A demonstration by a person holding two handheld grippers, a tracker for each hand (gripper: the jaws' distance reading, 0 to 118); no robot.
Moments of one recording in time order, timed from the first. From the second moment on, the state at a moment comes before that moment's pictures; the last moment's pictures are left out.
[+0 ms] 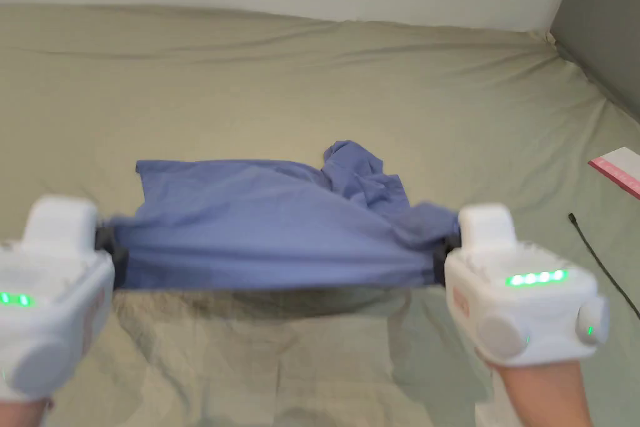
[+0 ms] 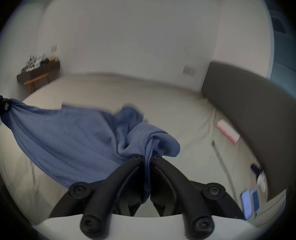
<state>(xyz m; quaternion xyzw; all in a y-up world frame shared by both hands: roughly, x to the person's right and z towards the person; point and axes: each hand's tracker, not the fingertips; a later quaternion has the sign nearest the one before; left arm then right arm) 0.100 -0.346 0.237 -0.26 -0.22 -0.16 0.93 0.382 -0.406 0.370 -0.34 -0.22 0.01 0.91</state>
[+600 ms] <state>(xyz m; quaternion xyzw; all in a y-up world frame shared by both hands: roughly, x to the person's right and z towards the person) -0.001 -0.466 0.355 -0.45 -0.22 -0.22 0.84 0.316 -0.459 0.509 -0.48 -0.18 -0.11 0.85</state>
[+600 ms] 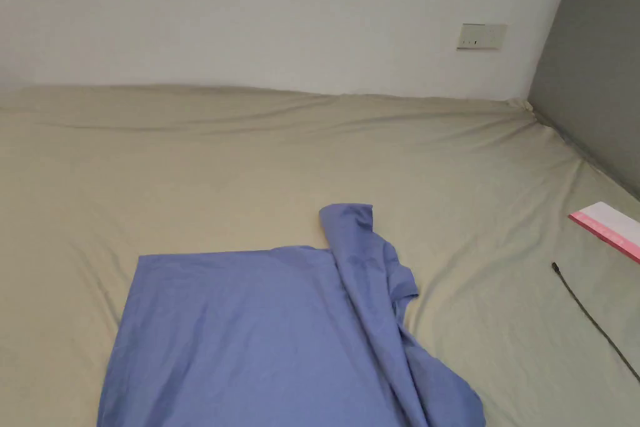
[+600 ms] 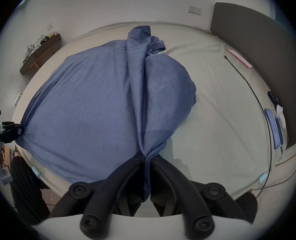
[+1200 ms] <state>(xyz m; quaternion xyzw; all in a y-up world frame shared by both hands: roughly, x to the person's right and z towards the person) 0.009 -0.427 0.349 -0.41 -0.23 -0.11 0.87 0.314 -0.388 0.513 -0.45 -0.16 -0.15 0.86</state>
